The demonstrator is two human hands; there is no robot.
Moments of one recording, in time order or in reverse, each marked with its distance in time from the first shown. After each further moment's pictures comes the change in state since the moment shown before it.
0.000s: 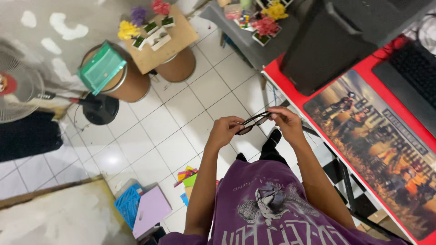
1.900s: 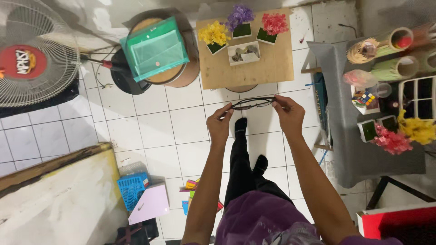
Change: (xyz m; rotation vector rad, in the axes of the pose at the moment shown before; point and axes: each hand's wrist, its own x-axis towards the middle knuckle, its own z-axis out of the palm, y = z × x) left_hand 0.389 -0.219 -0.466 -0.457 0.913 -0.316; right_hand 0.607 0.120 0.454 -0.083 -0.158 0.170
